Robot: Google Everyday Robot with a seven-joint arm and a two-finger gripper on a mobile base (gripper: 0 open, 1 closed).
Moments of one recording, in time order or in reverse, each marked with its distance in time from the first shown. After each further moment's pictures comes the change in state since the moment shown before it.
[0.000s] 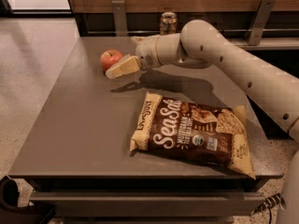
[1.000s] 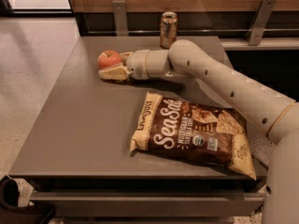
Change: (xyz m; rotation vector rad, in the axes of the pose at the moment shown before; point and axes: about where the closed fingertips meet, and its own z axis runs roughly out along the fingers) arm 0.028 0.009 0.045 -0.035 -0.070 0.062
